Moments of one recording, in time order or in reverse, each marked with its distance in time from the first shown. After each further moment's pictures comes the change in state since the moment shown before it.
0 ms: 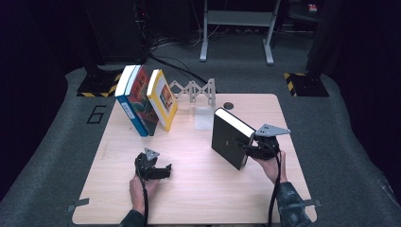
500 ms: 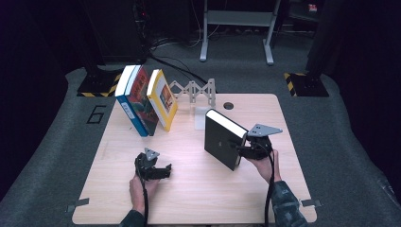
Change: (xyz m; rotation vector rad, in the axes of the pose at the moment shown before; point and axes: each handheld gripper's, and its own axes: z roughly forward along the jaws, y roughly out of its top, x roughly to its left) left arm 0.000 0.000 0.000 0.000 0.000 0.000; right arm 0.013 0.007 0.014 0.002 0.049 -0.027
